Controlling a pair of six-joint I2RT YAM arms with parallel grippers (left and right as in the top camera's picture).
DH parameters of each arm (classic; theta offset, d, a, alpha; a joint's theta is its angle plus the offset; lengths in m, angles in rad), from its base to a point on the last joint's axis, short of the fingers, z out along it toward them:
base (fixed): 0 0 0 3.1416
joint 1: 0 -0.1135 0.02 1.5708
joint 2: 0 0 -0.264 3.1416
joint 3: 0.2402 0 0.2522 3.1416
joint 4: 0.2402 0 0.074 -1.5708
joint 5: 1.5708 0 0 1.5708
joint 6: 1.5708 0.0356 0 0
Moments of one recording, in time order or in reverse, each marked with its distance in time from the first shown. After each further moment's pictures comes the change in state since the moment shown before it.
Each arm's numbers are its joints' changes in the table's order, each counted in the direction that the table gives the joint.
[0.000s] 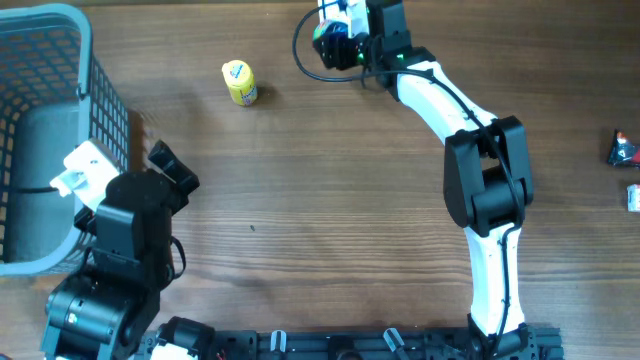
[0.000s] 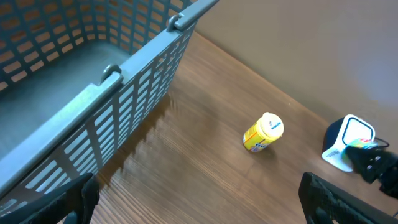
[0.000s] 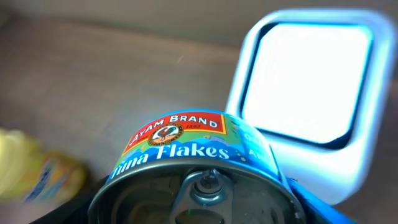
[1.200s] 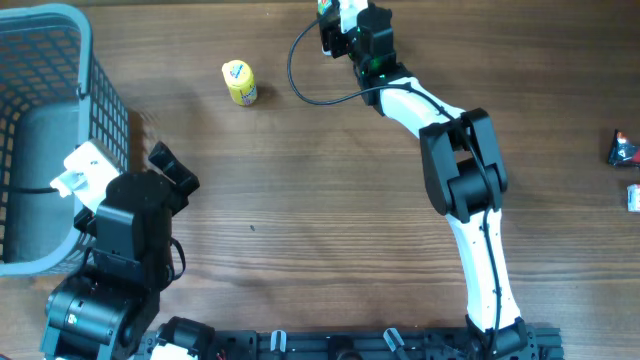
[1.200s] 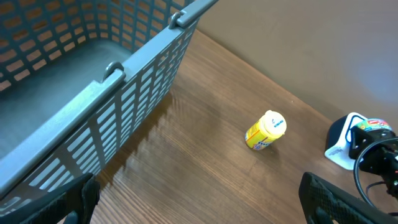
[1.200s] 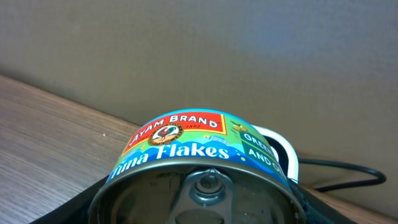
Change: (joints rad) left arm 0.000 0.000 0.000 0.012 0.000 0.000; right arm -0.024 0.174 -0.001 -0.537 0.261 -0.196
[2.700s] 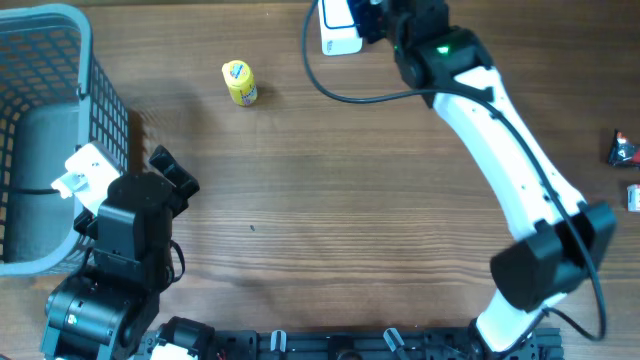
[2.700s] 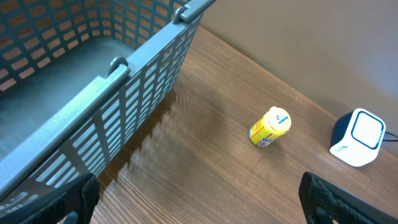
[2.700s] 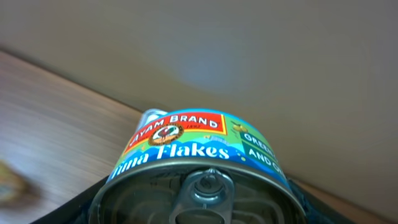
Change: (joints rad) left arm 0.000 0.000 0.000 0.020 0.000 0.000; right arm -0.046 -0.649 0.001 0.898 0.296 -0.135
